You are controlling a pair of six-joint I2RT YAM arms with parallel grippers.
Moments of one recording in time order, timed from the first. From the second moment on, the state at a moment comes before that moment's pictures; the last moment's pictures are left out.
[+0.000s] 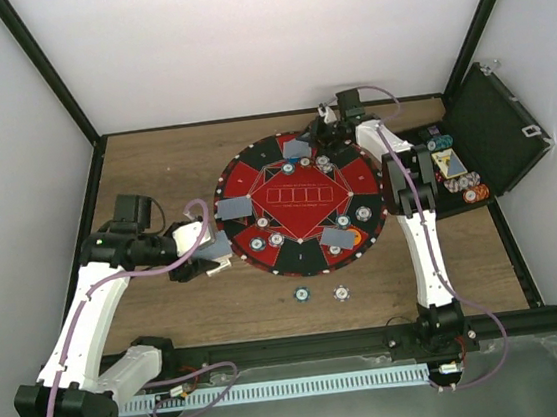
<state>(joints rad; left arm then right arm) -0.18 1.01 0.97 -1.08 0.71 1.02 0.17 2.56 2.13 -0.39 -0.79 0.64</state>
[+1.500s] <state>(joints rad) -0.18 0.99 0.98 -1.11 0.74 1.02 0.71 1.45 0.99 -0.06 -0.77 0.78</state>
